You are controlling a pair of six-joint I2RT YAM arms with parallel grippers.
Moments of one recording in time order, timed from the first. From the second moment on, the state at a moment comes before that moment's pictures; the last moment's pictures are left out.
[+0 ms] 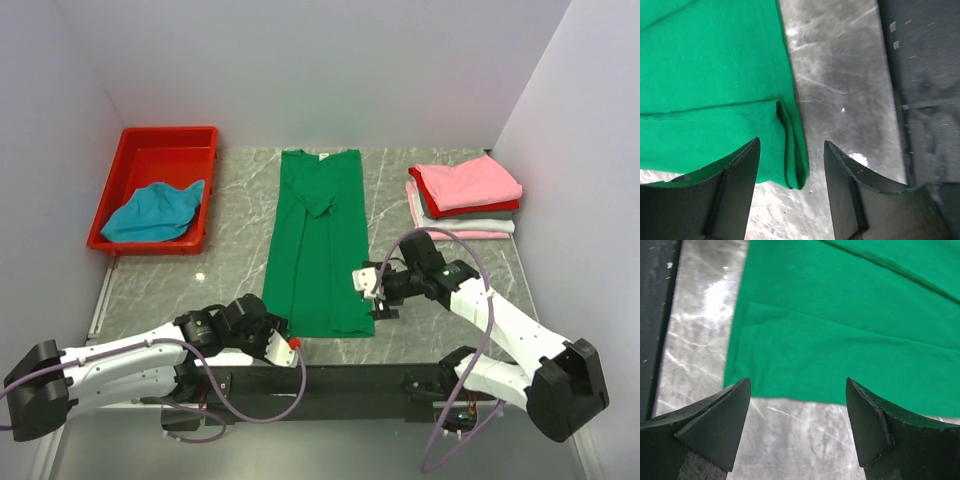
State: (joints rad) left arm -1.03 0.85 0.36 -0.37 0.16 0.87; right arm 0.49 1.07 0.69 -0.59 -0.72 -1.12
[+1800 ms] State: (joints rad) left arm -0.91 0.98 0.40 -0.25 0.11 0.90; right arm 0.82 1.19 0.59 -0.38 -0.38 -0.99
